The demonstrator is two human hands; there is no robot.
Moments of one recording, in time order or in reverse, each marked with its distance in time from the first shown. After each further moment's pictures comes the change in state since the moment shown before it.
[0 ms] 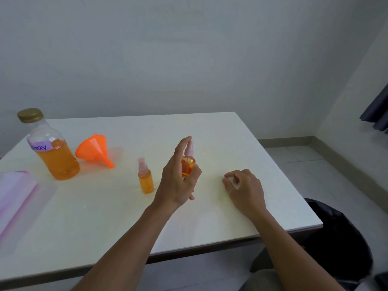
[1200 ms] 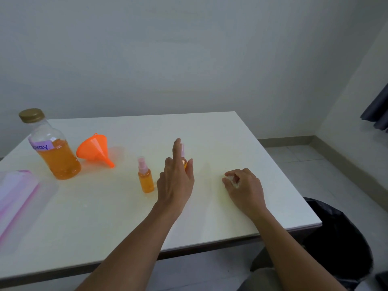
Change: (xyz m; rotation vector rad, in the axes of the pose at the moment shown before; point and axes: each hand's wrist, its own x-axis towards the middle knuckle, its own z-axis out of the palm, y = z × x) left_hand 0.003 -0.008 0.016 0.613 0.234 -0.061; right_hand 0.000 -0.001 -0.003 0.050 -0.021 0.030
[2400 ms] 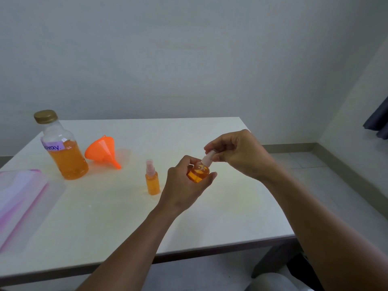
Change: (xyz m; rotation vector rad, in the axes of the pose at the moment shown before) left_hand -0.008 0.007 -0.041 -0.524 -0.180 0.020; right_hand 0.037 -0.123 -0.084 0.307 -0.368 -0.328
